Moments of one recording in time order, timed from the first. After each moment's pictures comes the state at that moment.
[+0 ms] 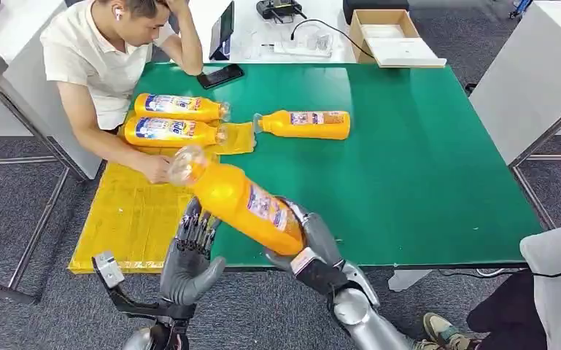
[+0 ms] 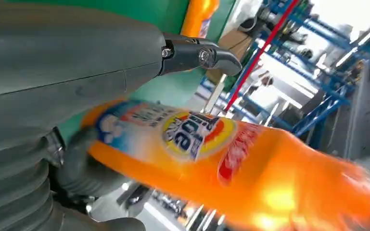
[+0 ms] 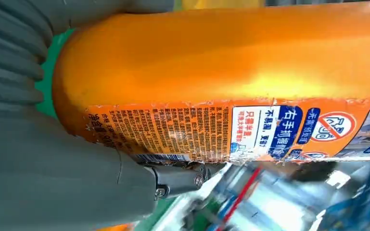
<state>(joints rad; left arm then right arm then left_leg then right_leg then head) 0.08 -0.15 -0.39 -1.57 0.60 -0.10 -0.31 -0.17 0.04 0.42 -1.23 0.31 -0.03 -0.50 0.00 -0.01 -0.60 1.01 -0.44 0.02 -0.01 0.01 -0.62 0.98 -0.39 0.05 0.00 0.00</state>
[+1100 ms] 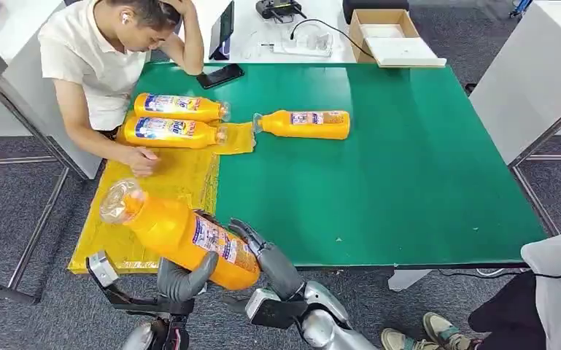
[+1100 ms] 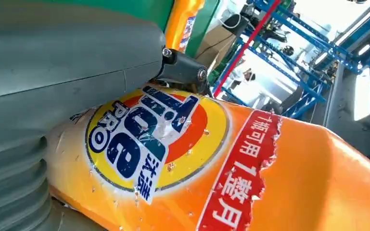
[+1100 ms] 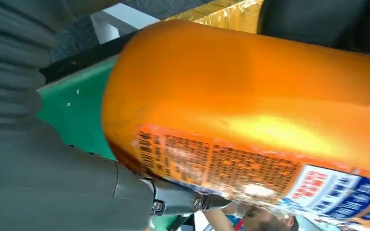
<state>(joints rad) 0.06 -0.17 -0.35 -1.53 0.63 -0.16 -0.38 -0.20 0.08 0.63 -1.07 0.36 -0.03 -0.52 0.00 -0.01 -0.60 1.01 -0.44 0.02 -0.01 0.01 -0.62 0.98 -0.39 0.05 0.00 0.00</state>
